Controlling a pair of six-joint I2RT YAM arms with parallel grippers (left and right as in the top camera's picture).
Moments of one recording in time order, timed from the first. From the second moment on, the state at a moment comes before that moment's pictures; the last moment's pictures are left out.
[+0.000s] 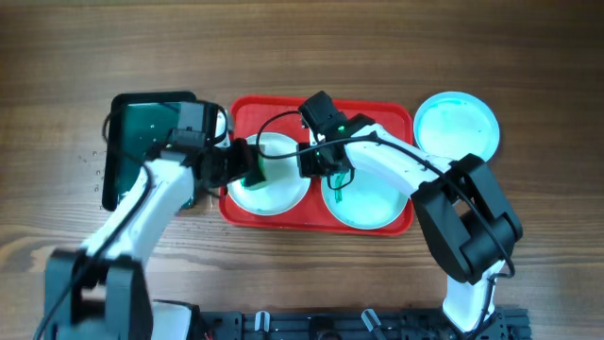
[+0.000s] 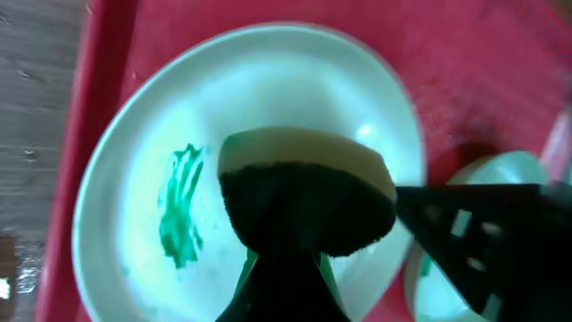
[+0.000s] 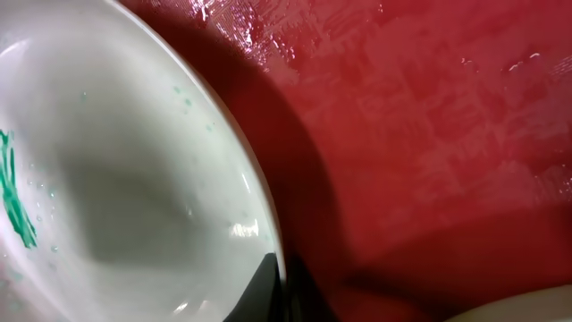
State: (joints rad) left arm -0.18 1.55 0.90 -0.55 0.35 -0.49; right arm 0.61 2.01 1.28 -0.57 -0.21 0.49
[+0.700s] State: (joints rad) left arm -0.22 1.59 0.90 -0.39 0.18 -0.50; right arm 0.62 2.01 1.28 -0.55 -0.21 0.49
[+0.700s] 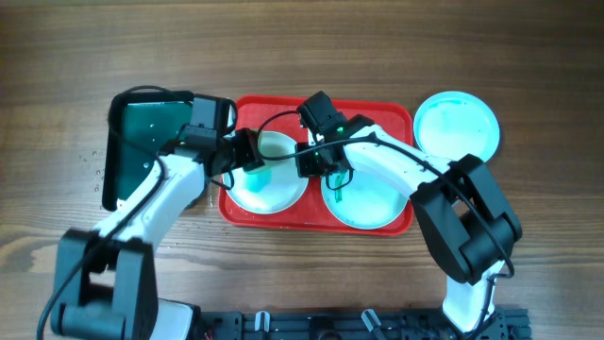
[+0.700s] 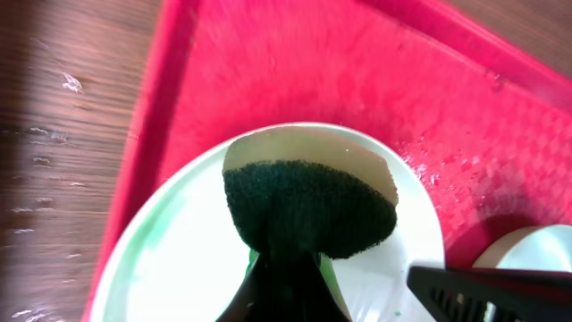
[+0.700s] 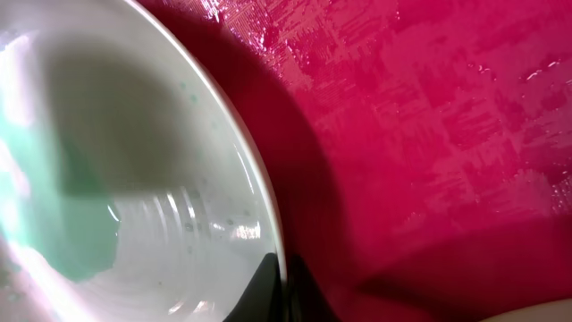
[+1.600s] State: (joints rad) left arm -0.25 0.87 0.90 -0.79 -0.10 -0.59; right arm 0.69 1.60 1.38 -0.70 0.28 0.21
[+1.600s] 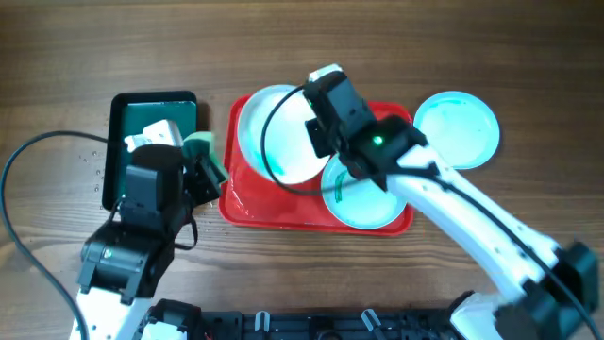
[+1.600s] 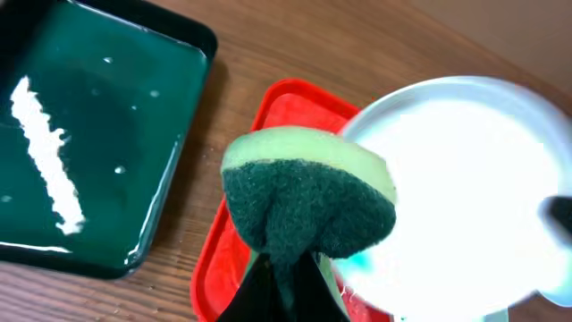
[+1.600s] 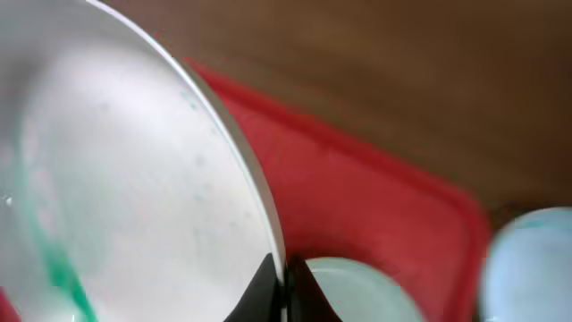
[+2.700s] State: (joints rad) left arm -0.25 1.05 0.90 -0.83 -0.21 -0.60; right arm -0.23 1.49 1.22 -0.78 0.15 0.39
